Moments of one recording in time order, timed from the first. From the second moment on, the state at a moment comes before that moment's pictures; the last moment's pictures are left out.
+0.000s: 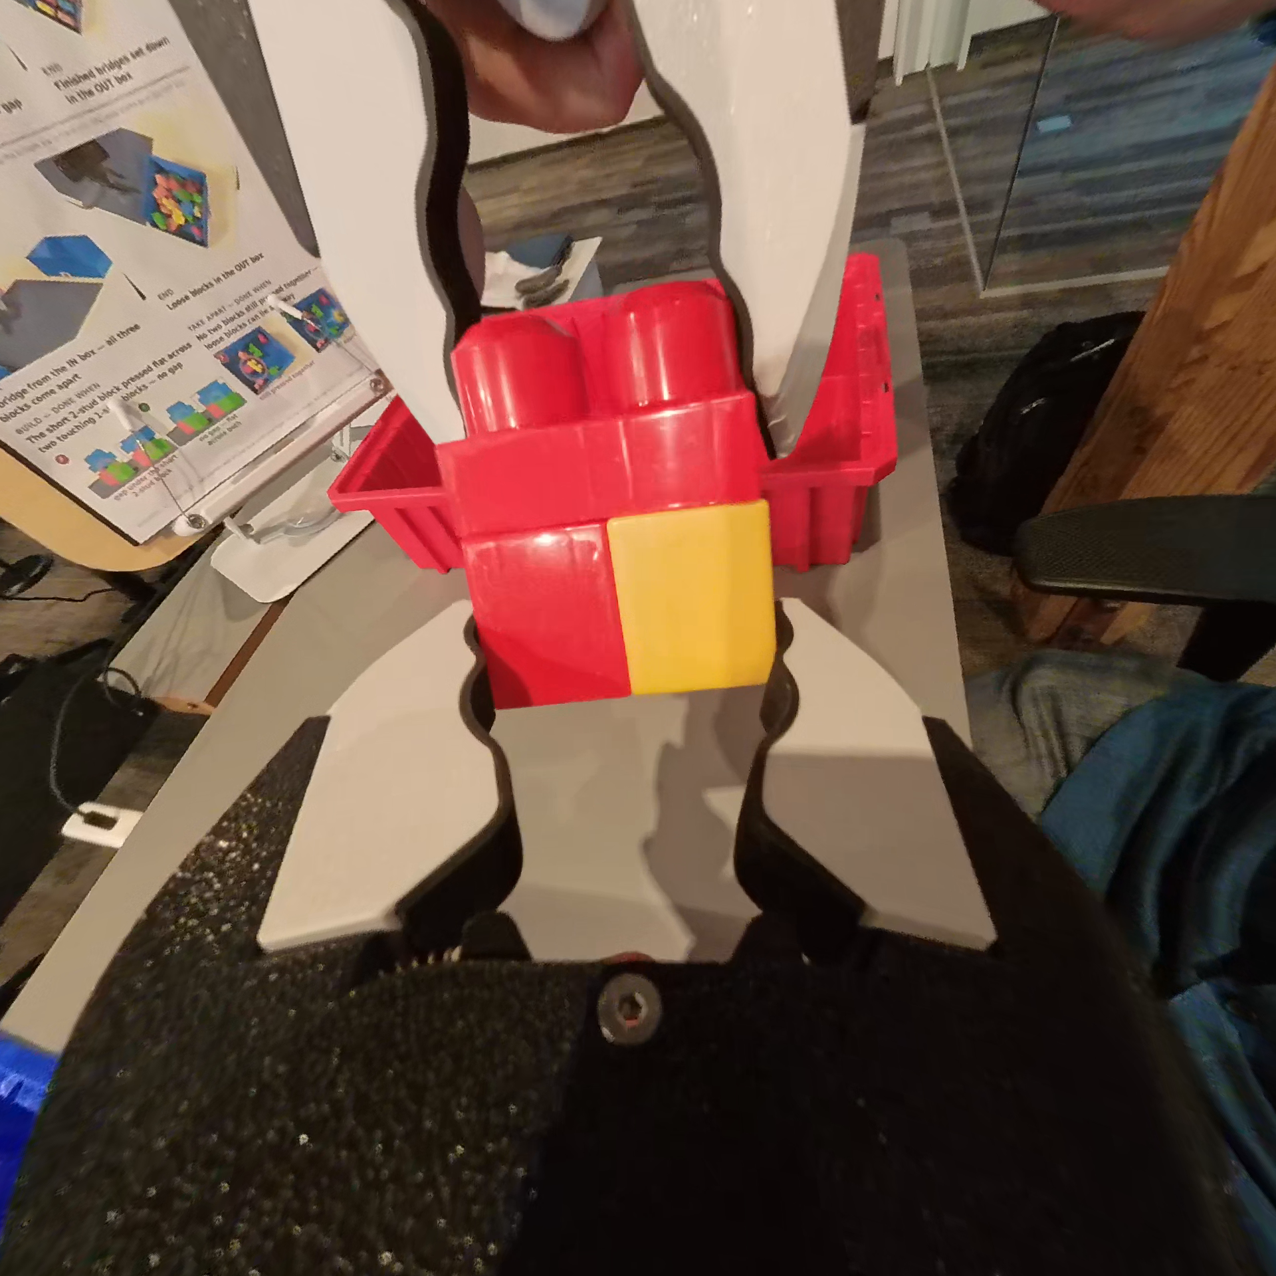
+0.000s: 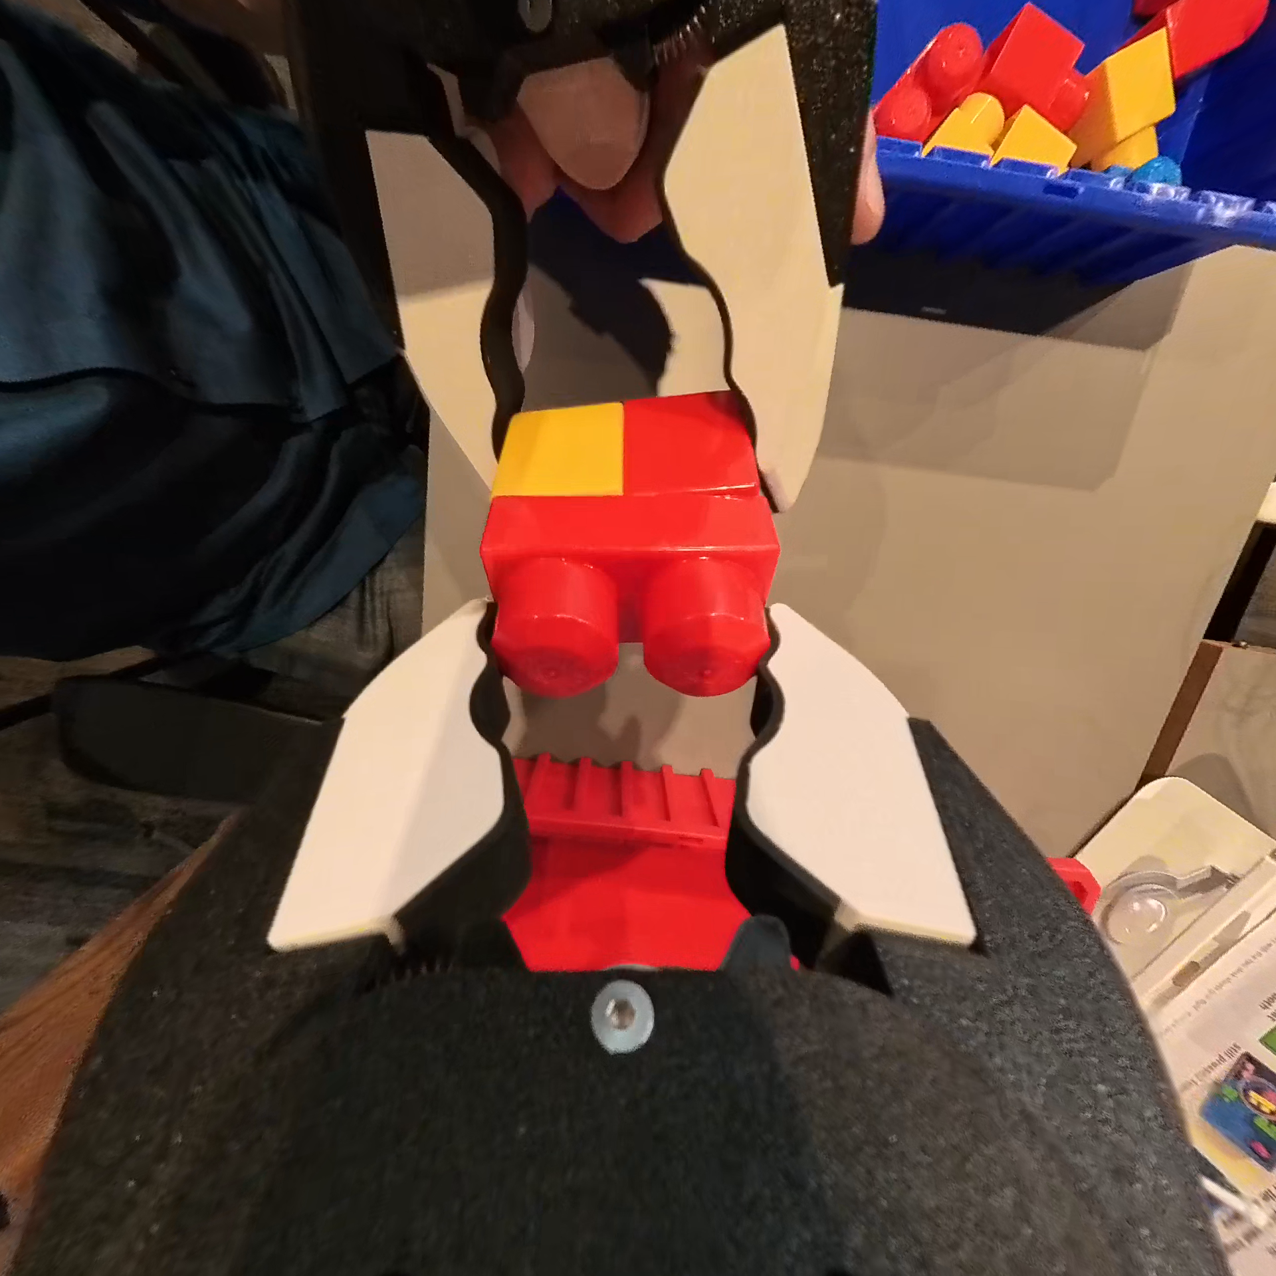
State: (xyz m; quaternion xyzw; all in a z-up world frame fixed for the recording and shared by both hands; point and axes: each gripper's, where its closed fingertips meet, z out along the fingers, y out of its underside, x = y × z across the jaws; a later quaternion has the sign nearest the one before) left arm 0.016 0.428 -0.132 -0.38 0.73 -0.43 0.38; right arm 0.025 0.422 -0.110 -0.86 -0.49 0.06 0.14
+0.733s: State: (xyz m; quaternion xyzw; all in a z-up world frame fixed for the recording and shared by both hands) left arm 0.013 0.431 -0.112 -0.36 0.68 -0.51 0.38; right arm 0.020 0.431 -0.079 -0.84 -0.45 0.12 0.28
